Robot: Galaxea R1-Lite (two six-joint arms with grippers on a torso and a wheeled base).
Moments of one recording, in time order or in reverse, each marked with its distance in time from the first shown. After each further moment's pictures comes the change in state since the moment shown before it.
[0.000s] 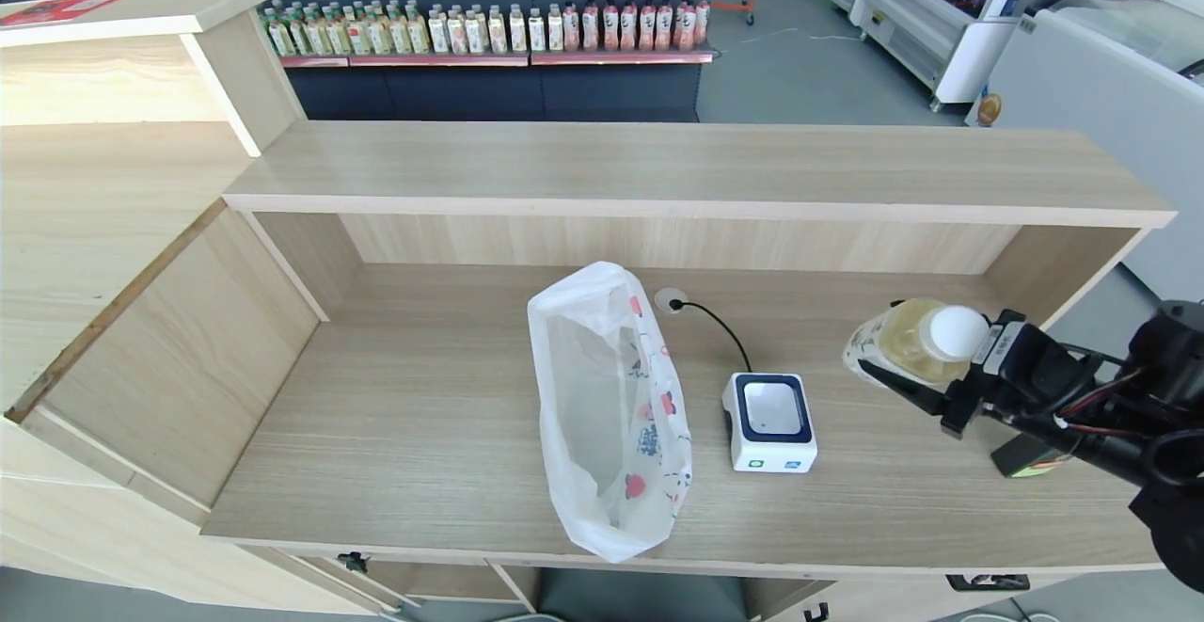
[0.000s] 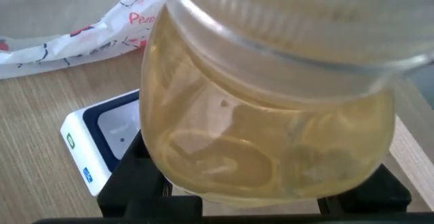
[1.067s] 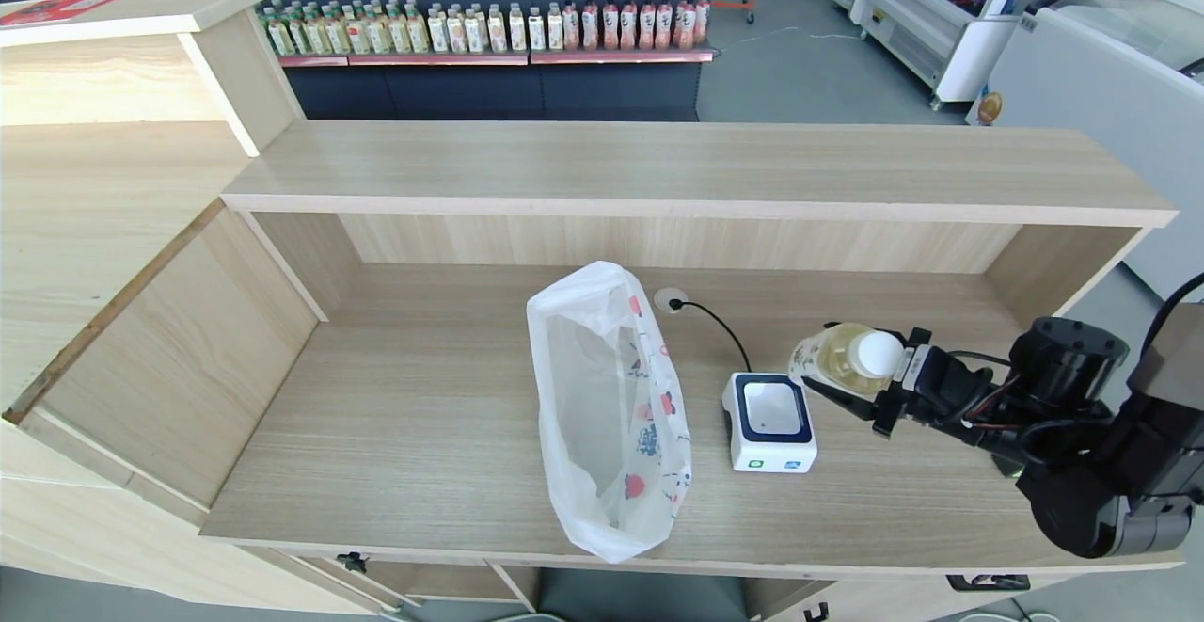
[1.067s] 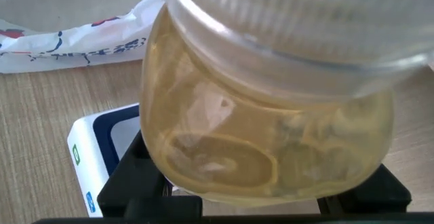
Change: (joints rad) left arm 0.000 0.000 0.000 0.000 0.000 0.000; right arm 0.042 0.301 -0.166 -0.115 0.110 -0.003
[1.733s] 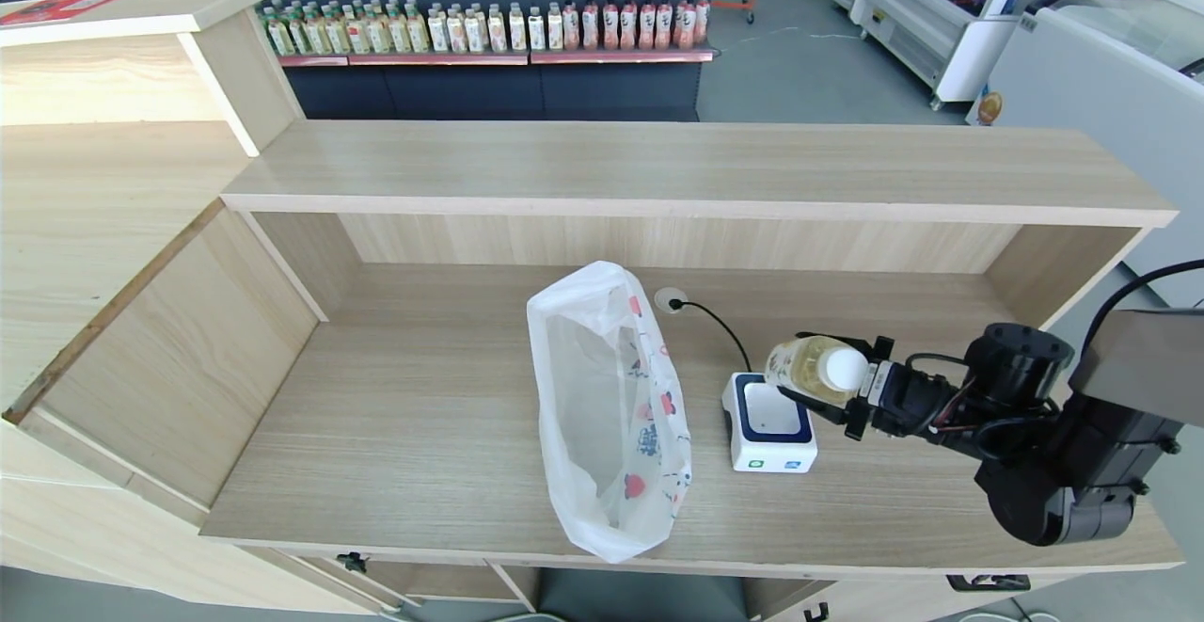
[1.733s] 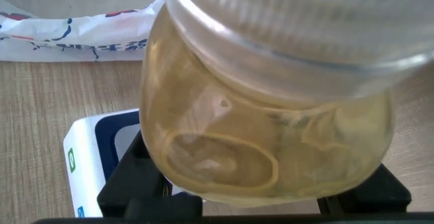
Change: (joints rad) left arm 0.000 0.000 0.000 0.000 0.000 0.000; right arm 0.035 0.107 -0.092 0.001 0.043 -0.076
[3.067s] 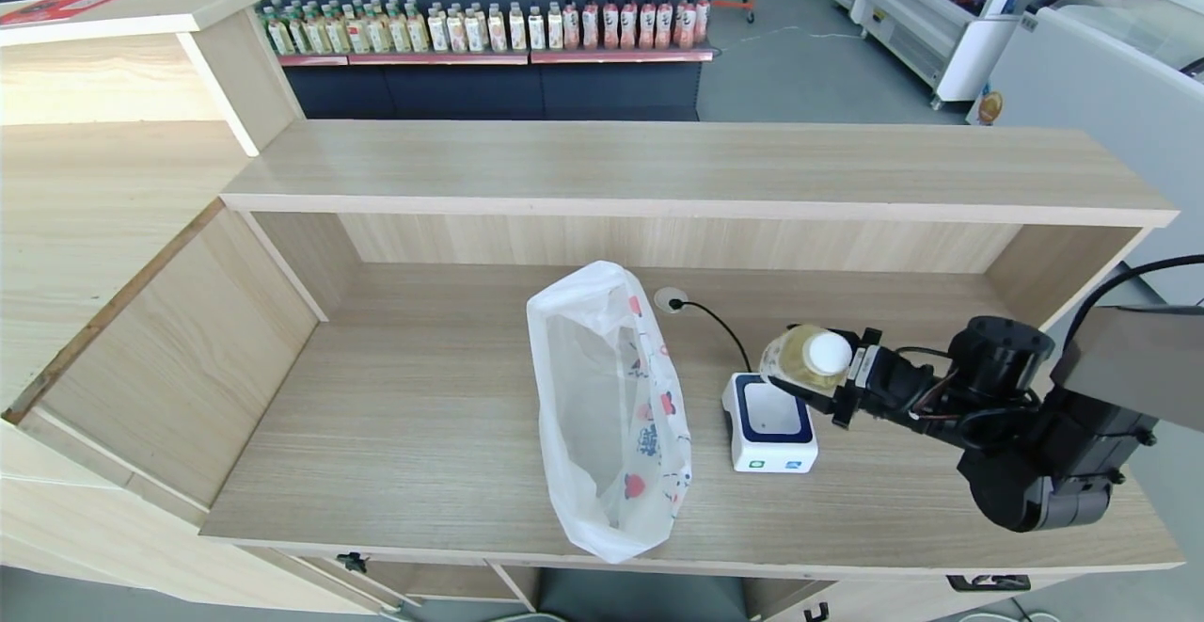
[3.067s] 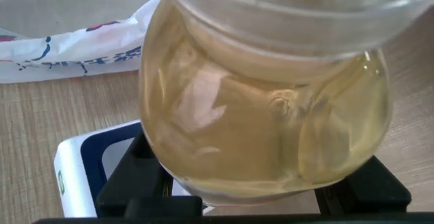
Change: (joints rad) left arm 0.000 0.000 0.000 0.000 0.000 0.000; right arm 0.013 0.015 -0.065 0.025 -0.026 0.084
